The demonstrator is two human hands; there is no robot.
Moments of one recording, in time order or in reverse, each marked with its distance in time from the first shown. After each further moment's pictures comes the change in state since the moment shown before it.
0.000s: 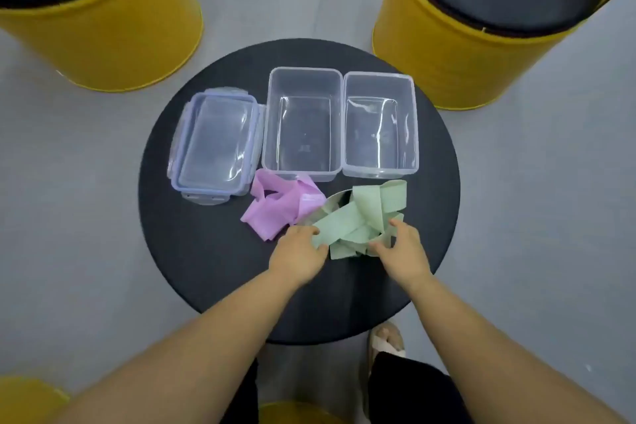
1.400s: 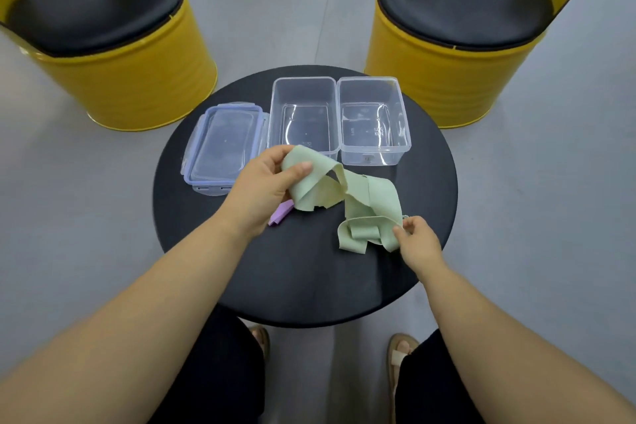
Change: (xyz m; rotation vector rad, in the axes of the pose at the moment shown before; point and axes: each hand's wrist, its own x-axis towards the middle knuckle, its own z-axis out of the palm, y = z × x) left_hand -0.080 -0.001 -0.050 -0.898 0.151 0.501; right_hand -0.014 0.062 0.027 0.253 0.225 -0.028
